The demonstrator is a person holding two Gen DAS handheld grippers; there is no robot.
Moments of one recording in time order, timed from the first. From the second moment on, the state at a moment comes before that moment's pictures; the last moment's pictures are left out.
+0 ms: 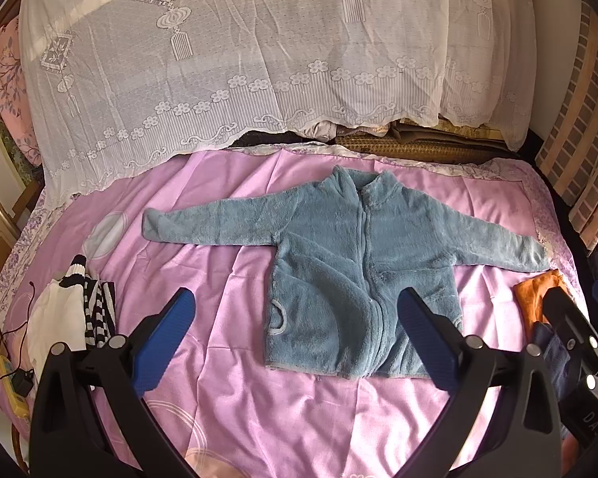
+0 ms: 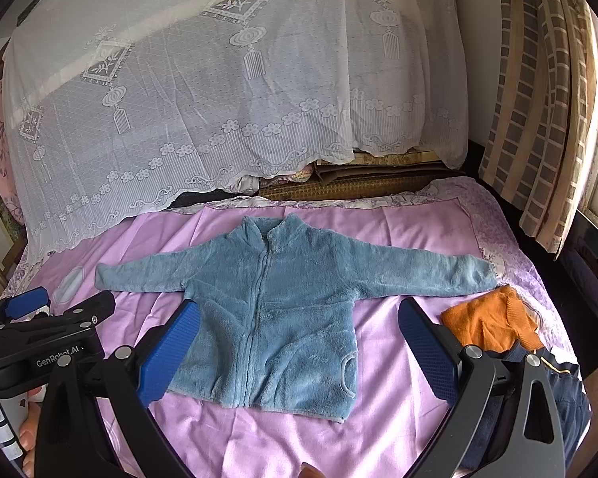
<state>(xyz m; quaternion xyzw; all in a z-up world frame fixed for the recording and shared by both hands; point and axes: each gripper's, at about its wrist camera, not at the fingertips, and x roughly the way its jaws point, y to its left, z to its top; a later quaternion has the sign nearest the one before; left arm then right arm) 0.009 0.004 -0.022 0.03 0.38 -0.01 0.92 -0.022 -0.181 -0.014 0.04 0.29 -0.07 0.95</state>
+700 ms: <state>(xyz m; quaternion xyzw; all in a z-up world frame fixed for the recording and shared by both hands) 0.013 0.004 -0.023 0.03 0.38 -0.01 0.92 -0.023 -0.179 -0.017 0.04 0.30 -0.06 0.95</state>
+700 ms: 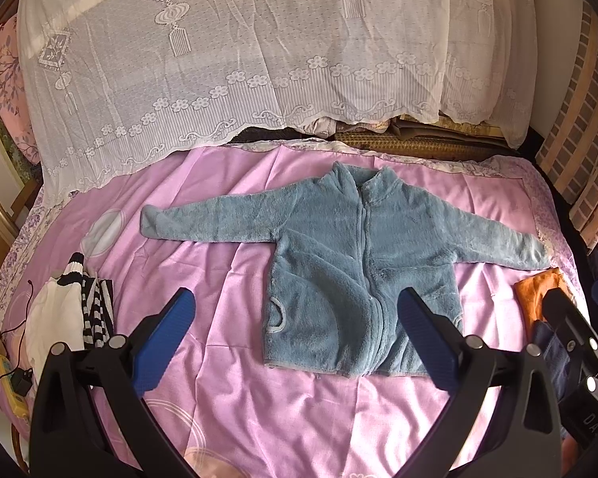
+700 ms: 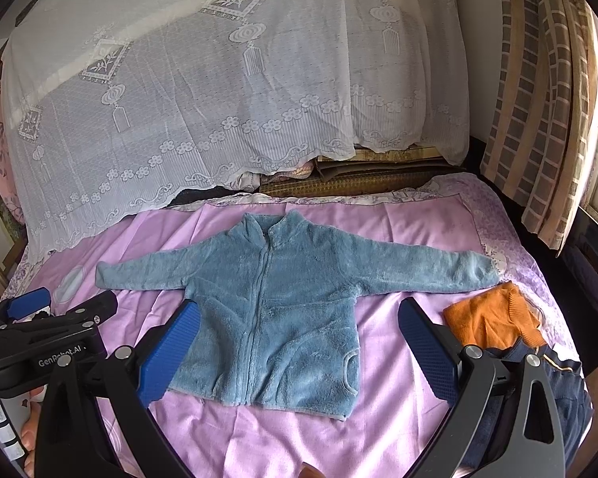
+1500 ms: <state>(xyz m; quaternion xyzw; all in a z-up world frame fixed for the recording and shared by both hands) 0.067 0.062 -0.185 -0.04 0.52 -0.02 0.85 -0.011 -0.247 -0.170 0.11 0.42 -0.11 0.89</state>
